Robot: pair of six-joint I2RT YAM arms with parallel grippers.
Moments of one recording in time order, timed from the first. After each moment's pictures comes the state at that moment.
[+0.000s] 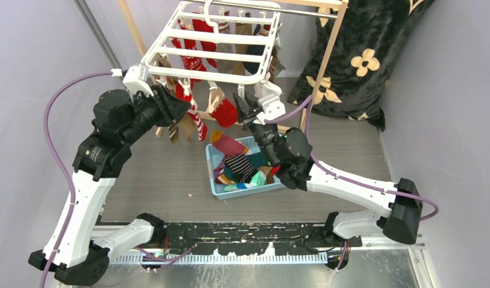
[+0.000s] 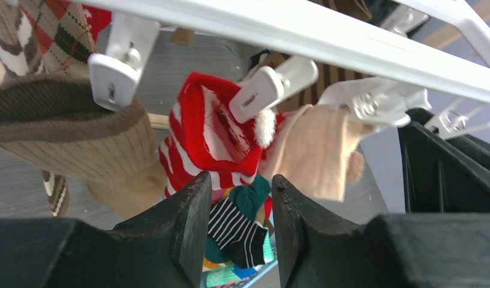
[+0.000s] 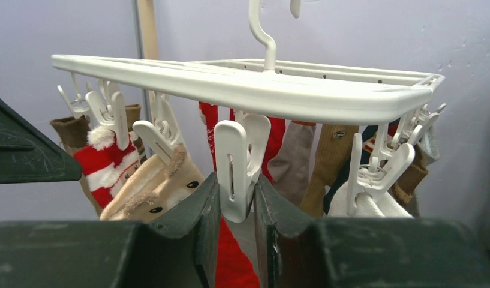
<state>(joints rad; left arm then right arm) -0.41 1.00 1.47 -0.66 0.06 -0.49 1.06 1.27 1.03 0.79 0.51 -0.34</state>
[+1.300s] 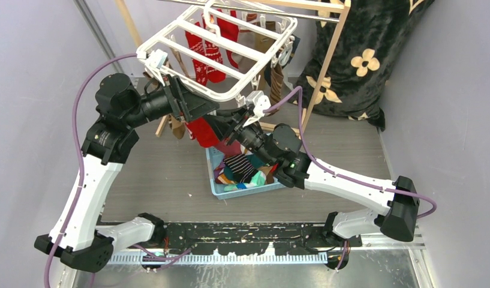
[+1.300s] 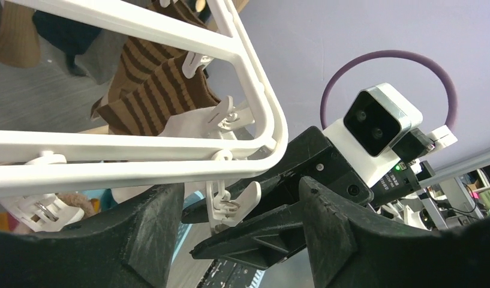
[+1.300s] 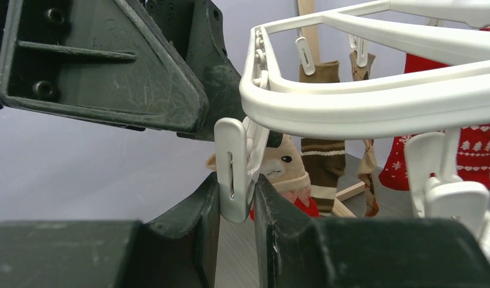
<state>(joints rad) -0.41 1.11 1.54 -0.46 0.65 -0.63 1.09 1.29 1.09 0.57 0.16 0.16</state>
